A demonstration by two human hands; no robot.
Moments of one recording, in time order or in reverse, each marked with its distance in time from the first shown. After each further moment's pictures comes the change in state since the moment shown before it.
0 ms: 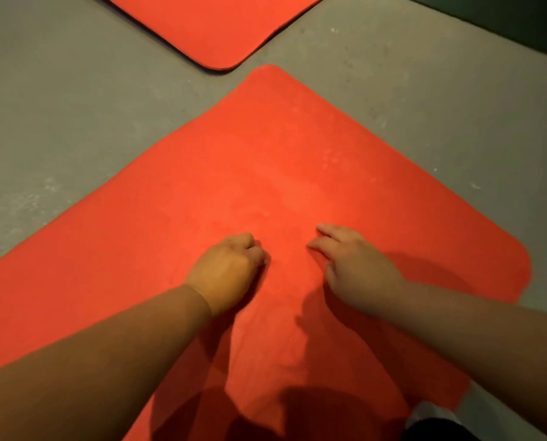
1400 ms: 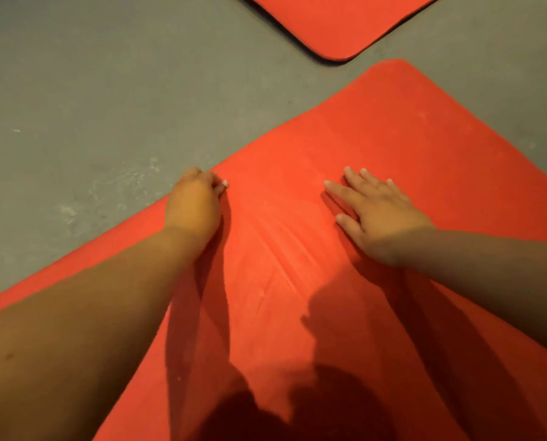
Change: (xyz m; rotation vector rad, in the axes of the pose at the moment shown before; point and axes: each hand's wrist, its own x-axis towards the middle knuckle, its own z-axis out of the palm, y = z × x) left_hand -0.036 -0.177 -0.031 -0.058 0.316 -0.791; right_hand 0.141 -0.081 0.000 -0.212 -0.116 -0.116
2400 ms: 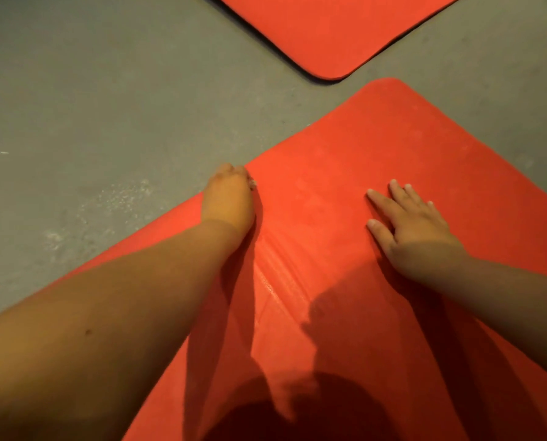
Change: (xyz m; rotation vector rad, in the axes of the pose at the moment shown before) left_hand 0.042 0.047 0.029 0.075 -0.059 0.004; right_hand 0.000 0.041 0.007 0.113 0.101 0.247
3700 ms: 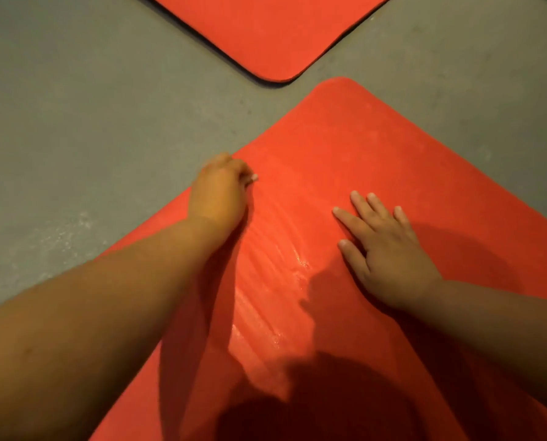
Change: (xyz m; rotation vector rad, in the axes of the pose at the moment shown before) left_hand 0.044 0.049 0.022 -0.161 0.052 0.248; right_hand -0.005 0.030 0.016 -0.023 0.090 -0.100
